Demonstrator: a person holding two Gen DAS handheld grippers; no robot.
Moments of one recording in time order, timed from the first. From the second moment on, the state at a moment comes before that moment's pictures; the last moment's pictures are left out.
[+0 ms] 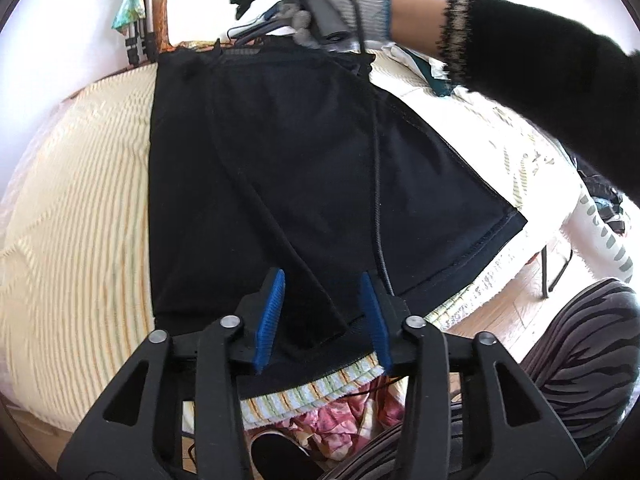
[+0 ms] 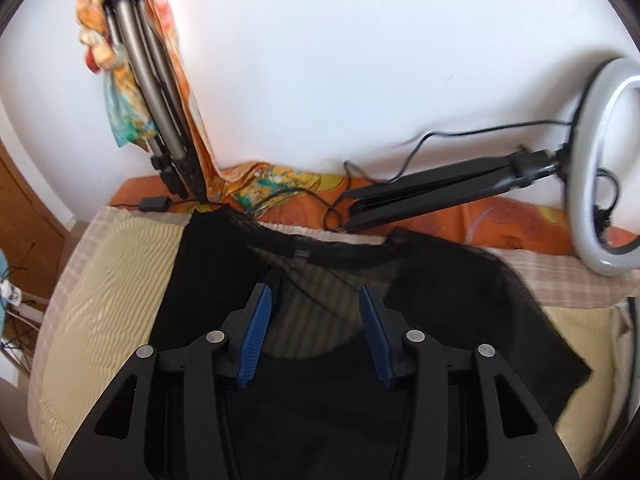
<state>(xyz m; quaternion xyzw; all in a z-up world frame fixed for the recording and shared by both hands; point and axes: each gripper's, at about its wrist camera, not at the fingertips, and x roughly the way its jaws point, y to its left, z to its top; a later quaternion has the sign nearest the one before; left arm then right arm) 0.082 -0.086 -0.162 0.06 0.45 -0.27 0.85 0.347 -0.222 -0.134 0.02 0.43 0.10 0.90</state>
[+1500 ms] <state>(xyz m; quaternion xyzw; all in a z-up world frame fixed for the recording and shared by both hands) 0.110 -0.238 -0.085 0.20 0.40 -0.36 0.82 0.076 -0.454 -0.091 0.11 0.40 0.08 0.91</state>
